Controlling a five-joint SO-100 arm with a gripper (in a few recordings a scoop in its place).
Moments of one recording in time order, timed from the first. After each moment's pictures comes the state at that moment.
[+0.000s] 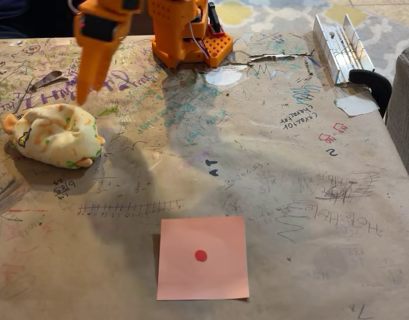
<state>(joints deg) 50.1 130.9 152.7 53.3 -37.8</state>
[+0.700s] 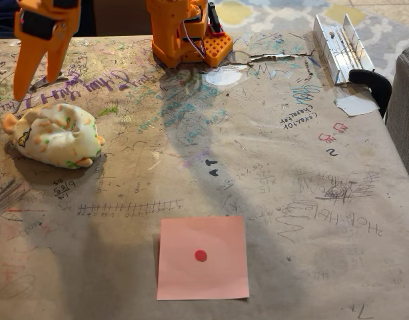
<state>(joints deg) 58.4 107.0 133.0 48.4 -40.8</state>
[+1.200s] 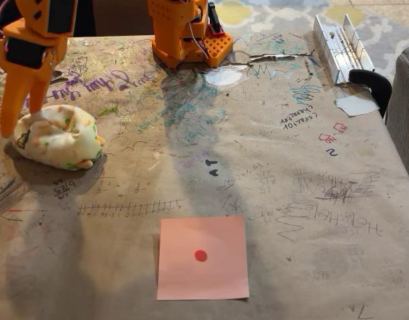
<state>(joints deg) 43.6 94.5 117.0 47.8 -34.4</state>
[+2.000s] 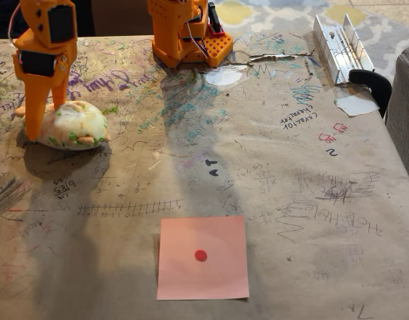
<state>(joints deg) 49.3 89.6 117.4 57.9 -38.2</state>
